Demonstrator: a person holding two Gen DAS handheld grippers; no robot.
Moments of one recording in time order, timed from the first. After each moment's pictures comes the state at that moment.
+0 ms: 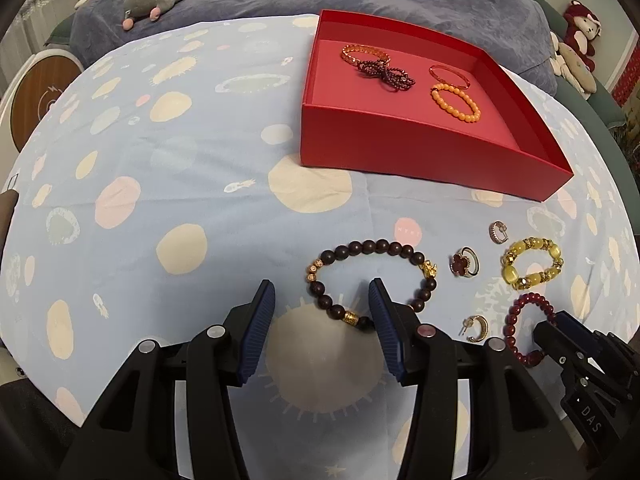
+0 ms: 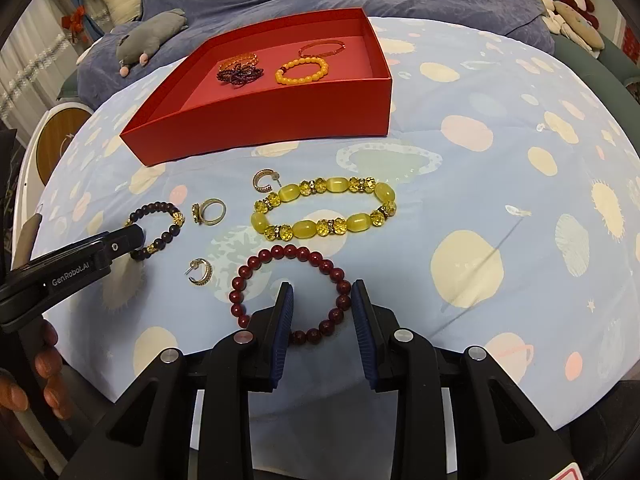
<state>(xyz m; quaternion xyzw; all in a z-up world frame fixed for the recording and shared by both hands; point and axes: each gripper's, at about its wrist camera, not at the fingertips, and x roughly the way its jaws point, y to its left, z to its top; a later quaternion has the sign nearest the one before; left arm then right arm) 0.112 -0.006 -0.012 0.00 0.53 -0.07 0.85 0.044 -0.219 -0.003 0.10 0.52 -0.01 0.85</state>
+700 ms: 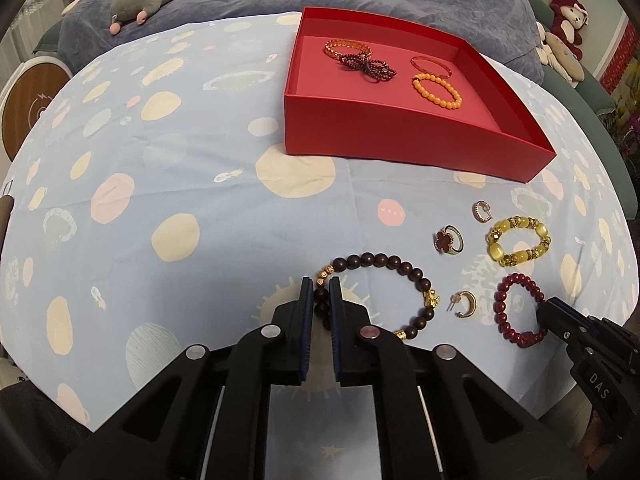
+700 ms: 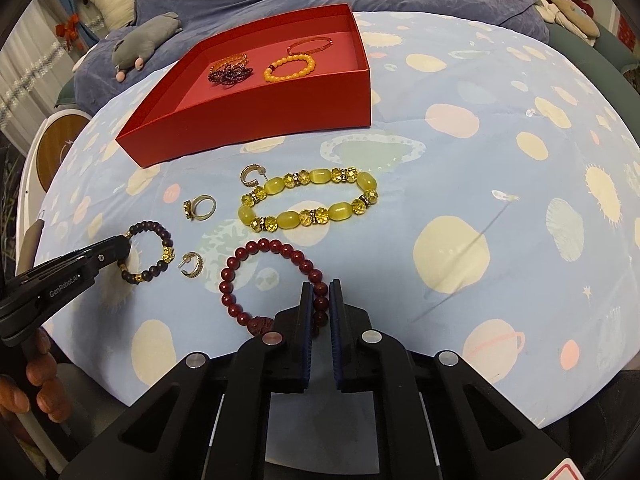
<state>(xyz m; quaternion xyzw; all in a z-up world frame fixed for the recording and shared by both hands) 0.099 -0.007 -0.007 0.01 0.53 -0.10 0.84 0.034 -0.230 -0.003 0.11 0.53 -0.01 0.84</state>
